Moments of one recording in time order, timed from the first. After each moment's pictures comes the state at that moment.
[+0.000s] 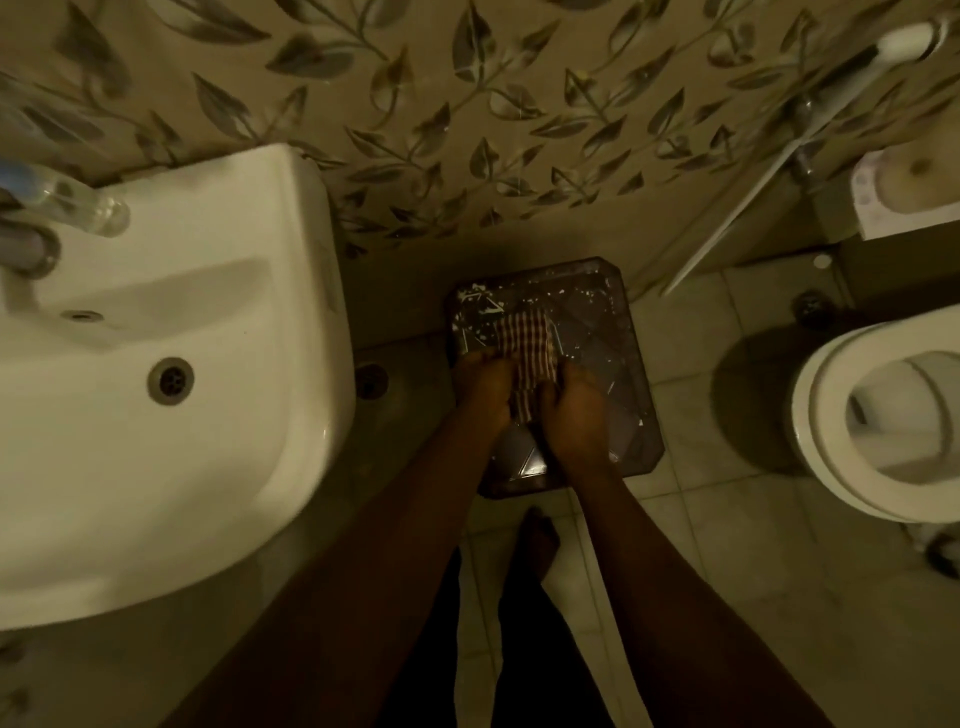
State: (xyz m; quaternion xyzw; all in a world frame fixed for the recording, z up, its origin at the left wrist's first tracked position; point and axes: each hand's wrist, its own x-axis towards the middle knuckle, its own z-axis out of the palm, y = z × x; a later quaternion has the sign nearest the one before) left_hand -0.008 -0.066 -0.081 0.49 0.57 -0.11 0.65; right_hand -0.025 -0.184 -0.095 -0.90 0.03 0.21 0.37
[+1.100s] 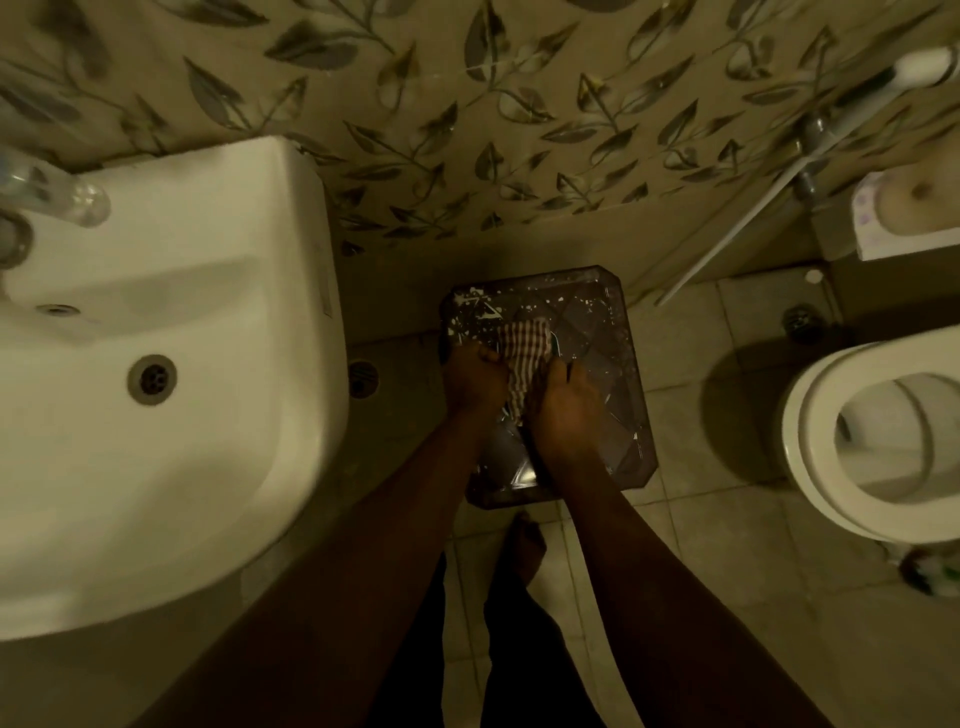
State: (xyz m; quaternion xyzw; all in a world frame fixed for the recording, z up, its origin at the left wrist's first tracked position) left_hand -0.003 -0.048 -0.093 0.73 0.48 -0.11 0.47; right_hand -0.016 -0.171 -0.091 -0.96 -0.06 0.21 0.18
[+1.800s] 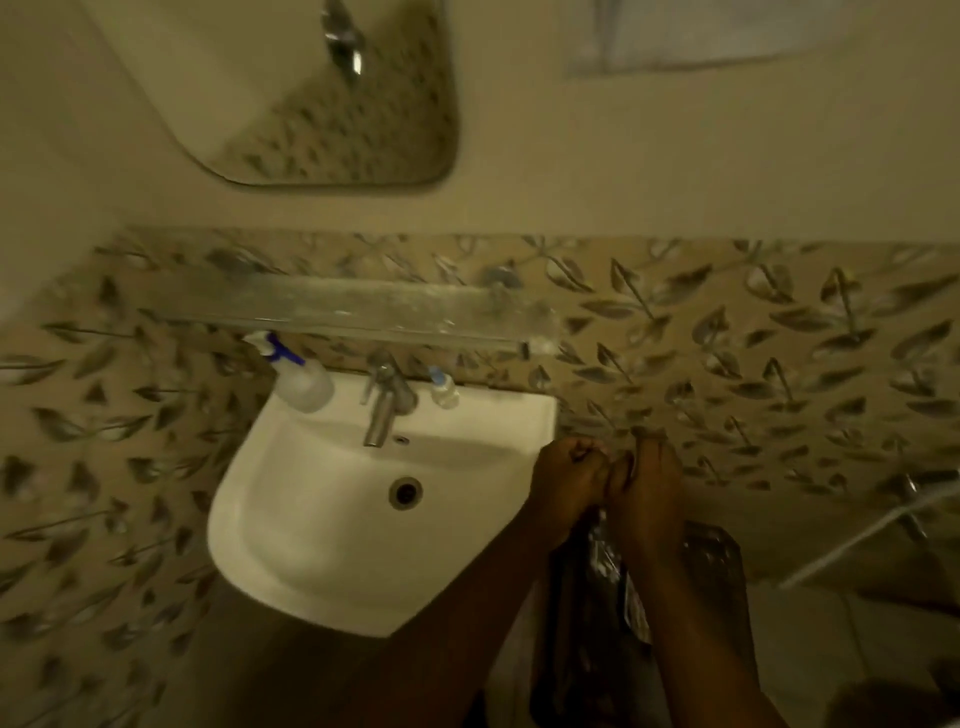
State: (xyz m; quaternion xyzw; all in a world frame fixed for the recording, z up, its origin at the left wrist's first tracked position) left_hand -0.041 0.053 0.194 0.63 0.35 0.07 0.69; right_hand 0.010 -0.039 0.156 -0.92 -0.13 -0.03 0.37
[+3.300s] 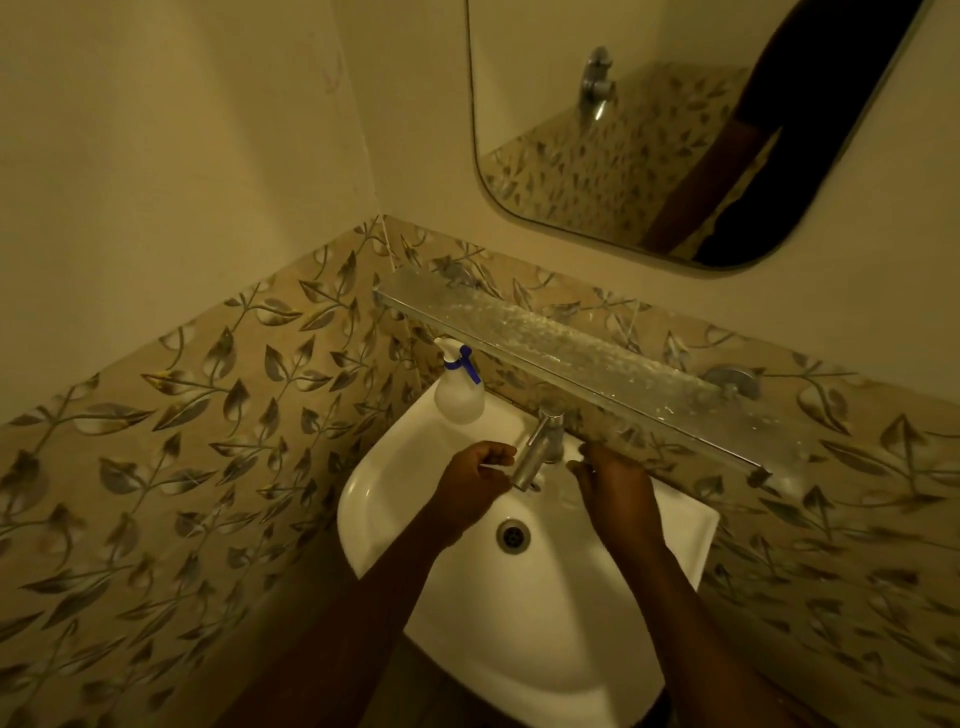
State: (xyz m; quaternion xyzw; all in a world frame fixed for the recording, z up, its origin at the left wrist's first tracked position) left_hand -0.225 0.301 0.209 0.64 0.45 0.18 0.59; right_hand -0.043 0.188 0.214 -0.83 -0.47 0.09 0.29
